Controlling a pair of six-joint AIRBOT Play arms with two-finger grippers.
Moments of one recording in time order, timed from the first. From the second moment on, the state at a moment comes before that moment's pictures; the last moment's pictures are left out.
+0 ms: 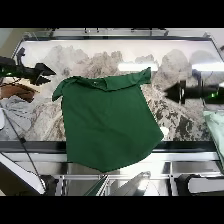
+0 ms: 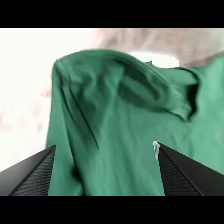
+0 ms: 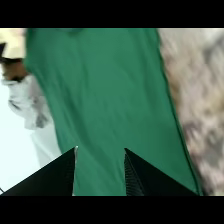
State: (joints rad) left arm 0.33 -2.09 2.00 -2.35 1.37 1.88; right arm -0.37 -1.53 0.99 -0.47 1.33 1.09
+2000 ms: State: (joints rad) left arm 0.30 -2.03 1.79 -2.25 1.70 1.77; right arm -0.30 -1.48 0.89 -0.61 0.90 1.14
